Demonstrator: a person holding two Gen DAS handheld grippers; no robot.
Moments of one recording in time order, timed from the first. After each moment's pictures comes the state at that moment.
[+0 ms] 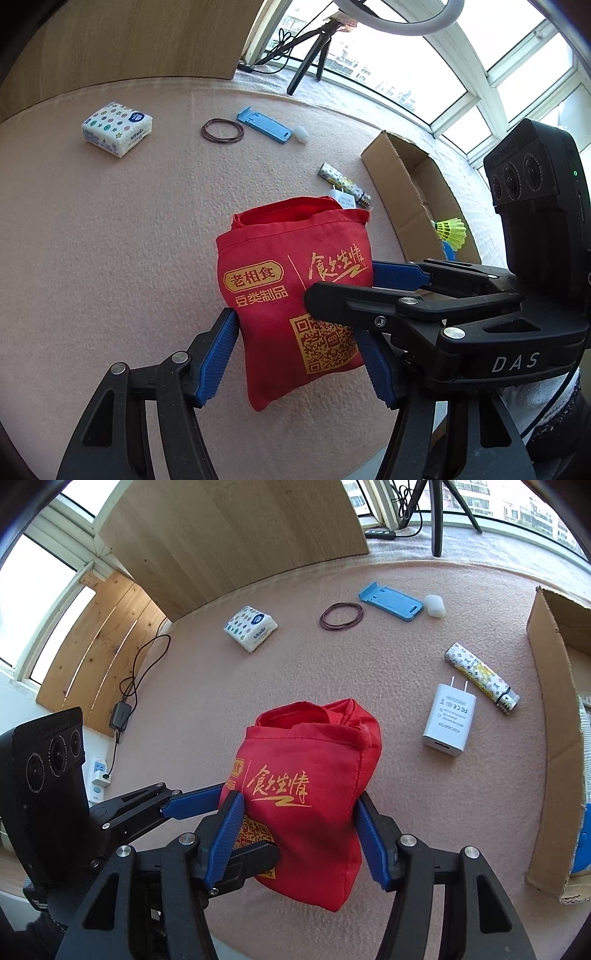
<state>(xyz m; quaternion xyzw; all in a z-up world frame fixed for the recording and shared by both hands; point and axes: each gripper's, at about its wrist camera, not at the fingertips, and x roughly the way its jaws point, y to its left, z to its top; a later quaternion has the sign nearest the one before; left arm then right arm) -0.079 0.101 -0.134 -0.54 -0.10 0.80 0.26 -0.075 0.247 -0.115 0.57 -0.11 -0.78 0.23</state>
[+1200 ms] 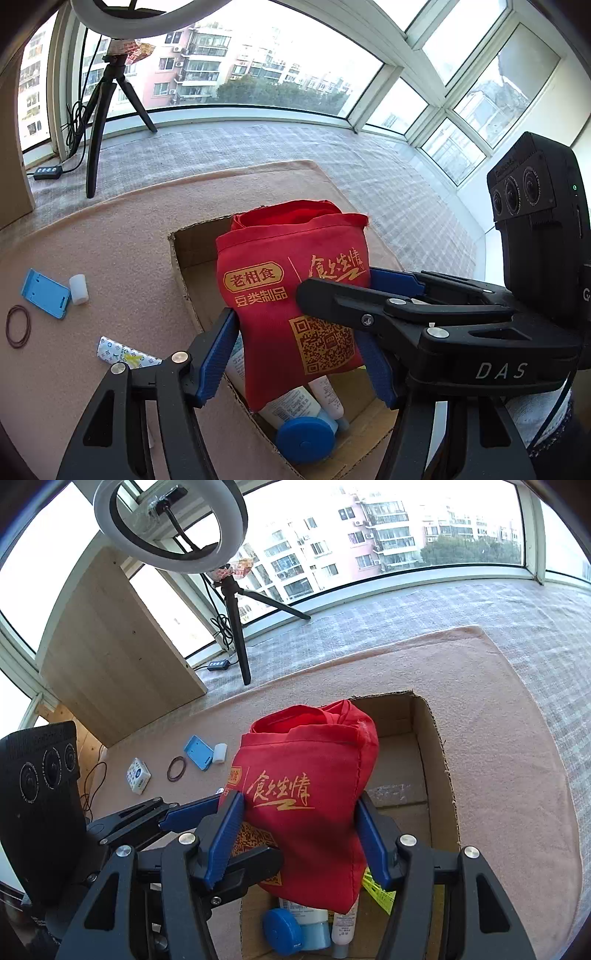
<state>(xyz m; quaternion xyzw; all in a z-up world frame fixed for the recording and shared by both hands) -0.185 0.384 -0.090 -0.48 -0.03 0.79 0.37 -0.142 0.497 -0.067 0.49 -0.18 -0.85 0.09</state>
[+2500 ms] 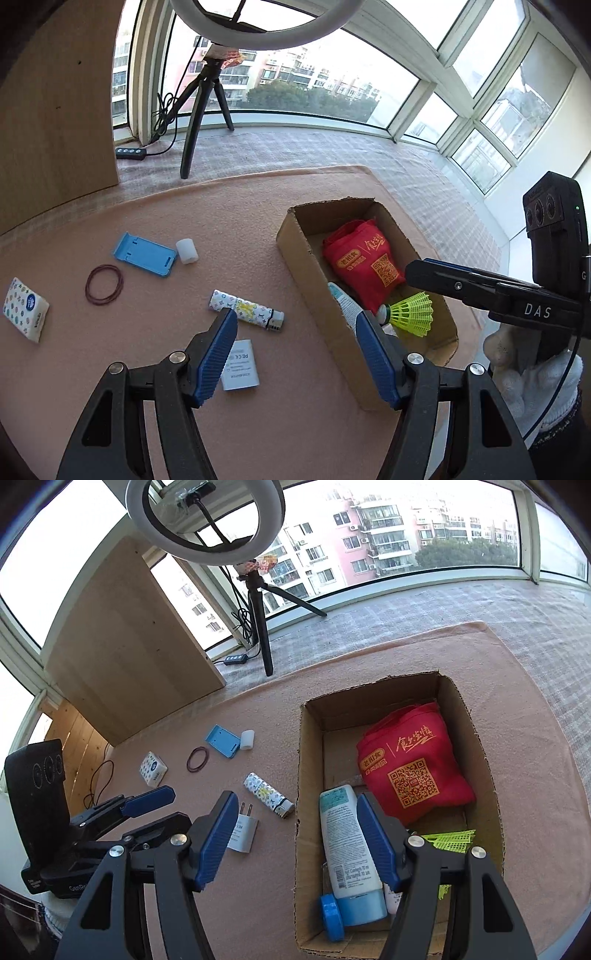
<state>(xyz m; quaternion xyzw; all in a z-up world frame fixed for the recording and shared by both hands) -0.171 0.247 -0.077 -0.48 -0.03 0.82 0.30 -0.105 0.443 -0.049 0.48 -0.18 -0.86 0.09</state>
